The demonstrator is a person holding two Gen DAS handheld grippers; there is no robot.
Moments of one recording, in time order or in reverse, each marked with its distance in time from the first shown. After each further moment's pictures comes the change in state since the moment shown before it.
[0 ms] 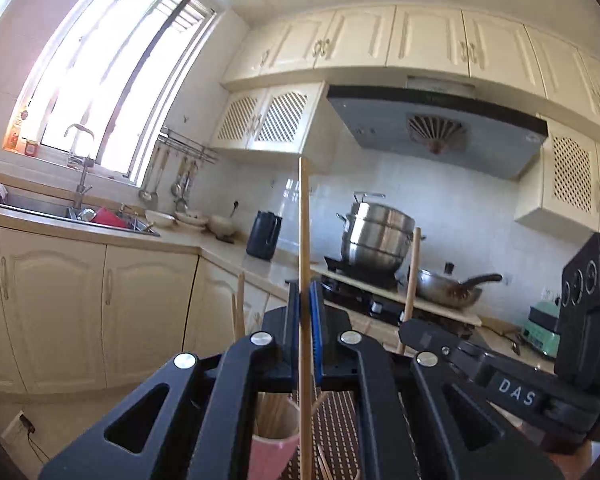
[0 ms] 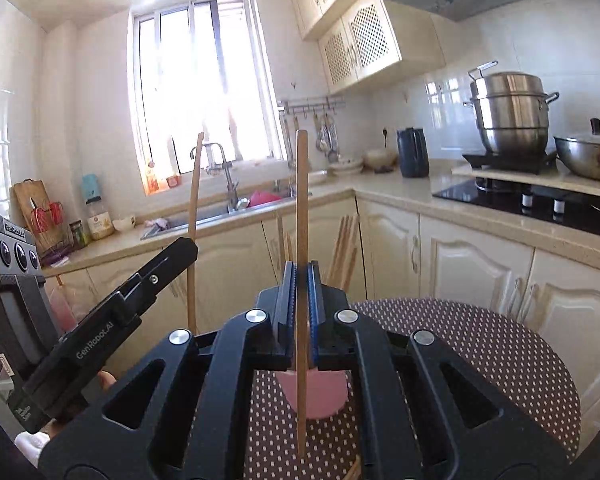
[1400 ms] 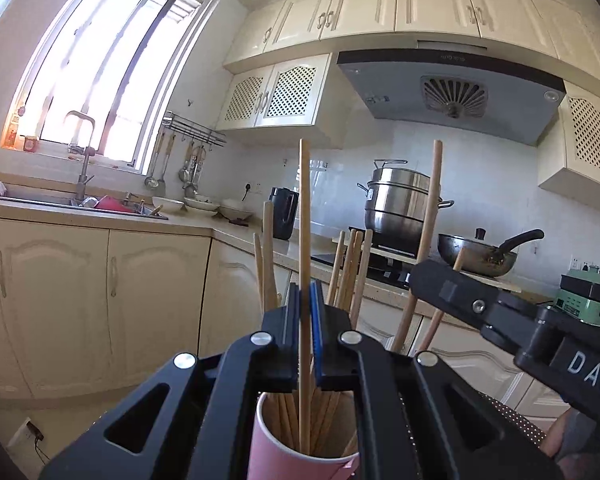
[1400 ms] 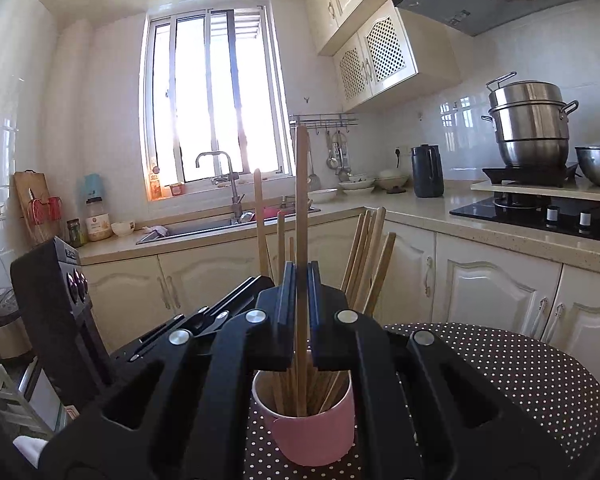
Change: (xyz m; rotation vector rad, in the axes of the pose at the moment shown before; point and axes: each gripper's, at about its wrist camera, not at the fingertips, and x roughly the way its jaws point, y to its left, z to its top) left arm 0.072 0.030 -0.069 0.068 0.060 0.046; right arm 0.056 -0.002 -0.043 -0.049 -0.053 0.022
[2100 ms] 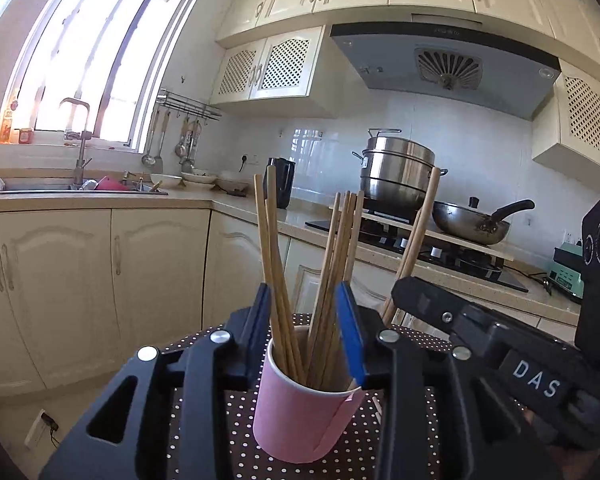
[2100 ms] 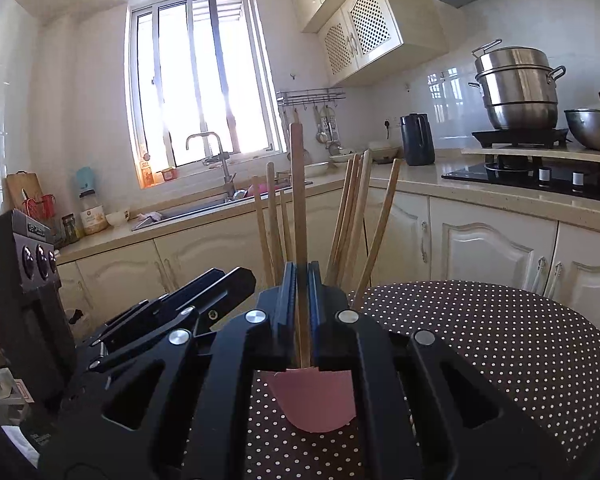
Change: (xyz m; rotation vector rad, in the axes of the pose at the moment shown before) left arm -0.027 0.002 -0.007 0.033 0.116 -0.006; right arm -0.006 -0.001 -0.024 0.086 0.088 -0.020
